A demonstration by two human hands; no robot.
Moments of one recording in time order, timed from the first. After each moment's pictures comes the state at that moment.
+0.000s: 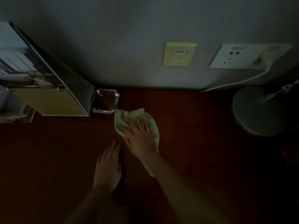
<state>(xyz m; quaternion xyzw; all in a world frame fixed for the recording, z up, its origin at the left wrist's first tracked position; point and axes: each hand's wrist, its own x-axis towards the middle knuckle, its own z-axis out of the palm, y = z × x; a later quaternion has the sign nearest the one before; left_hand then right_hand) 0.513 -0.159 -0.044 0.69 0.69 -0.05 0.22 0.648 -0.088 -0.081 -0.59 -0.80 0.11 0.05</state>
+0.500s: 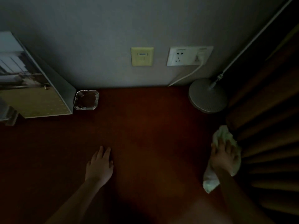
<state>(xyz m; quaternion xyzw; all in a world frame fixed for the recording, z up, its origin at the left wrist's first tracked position) 0.526 -0.209 -0.028 0.69 0.66 -0.15 0.26 0.928 -0.303 -0.068 -0.94 -0.34 0.04 0.01</state>
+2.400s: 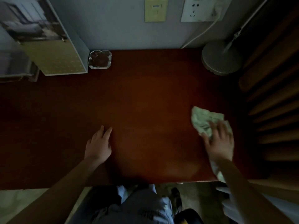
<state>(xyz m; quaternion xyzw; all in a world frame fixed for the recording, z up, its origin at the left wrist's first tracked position) 0.456 -0.303 -0.036 0.72 0.65 -0.14 0.22 0.857 -0.404 -0.069 -0.85 -0.51 0.11 0.02</state>
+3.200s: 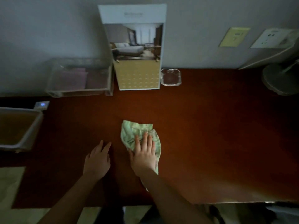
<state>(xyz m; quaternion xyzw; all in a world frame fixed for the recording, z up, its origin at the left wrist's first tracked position) 0.143 -0.233 -0.037 0.70 0.67 -0.13 0.22 0.304 -0.262 -0.075 -0.76 -0.63 0.17 0.05</state>
